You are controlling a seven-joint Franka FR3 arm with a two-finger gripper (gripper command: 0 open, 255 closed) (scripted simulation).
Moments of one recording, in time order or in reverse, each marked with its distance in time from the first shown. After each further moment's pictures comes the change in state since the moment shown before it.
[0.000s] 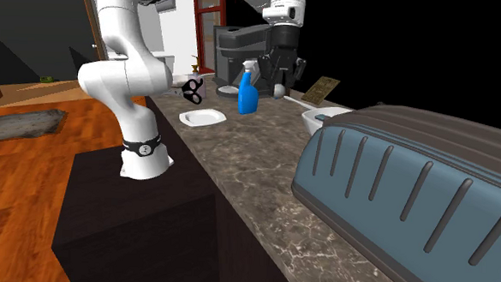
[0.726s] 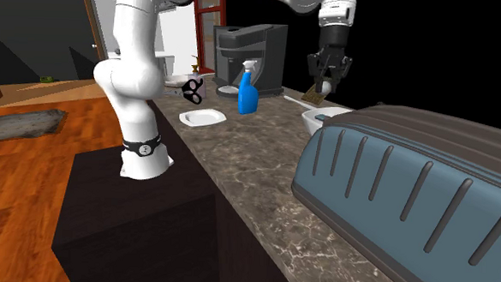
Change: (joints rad) arm -0.904 0.139 0.962 0.503 -0.080 -0.073 0.182
